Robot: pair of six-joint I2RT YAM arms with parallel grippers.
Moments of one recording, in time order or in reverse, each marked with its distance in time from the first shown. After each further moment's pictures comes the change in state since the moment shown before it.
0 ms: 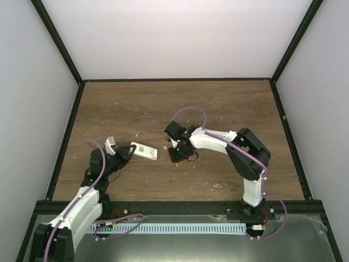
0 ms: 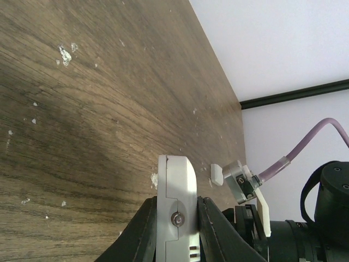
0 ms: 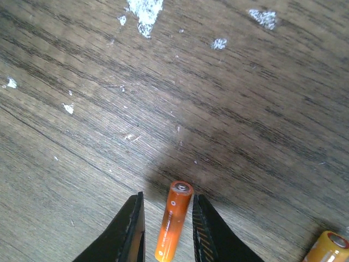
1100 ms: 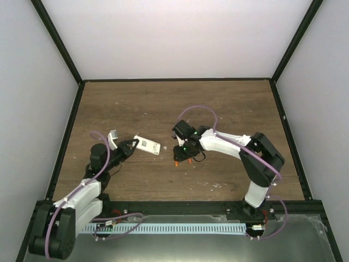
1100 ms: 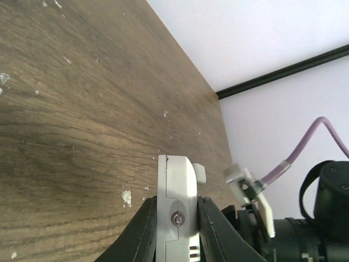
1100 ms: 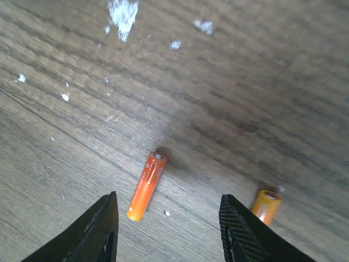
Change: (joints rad) left arm 0.014 0.254 0.047 0.294 0.114 0.071; right arm -0.045 -0.162 -0.123 0.065 0.029 -0.040
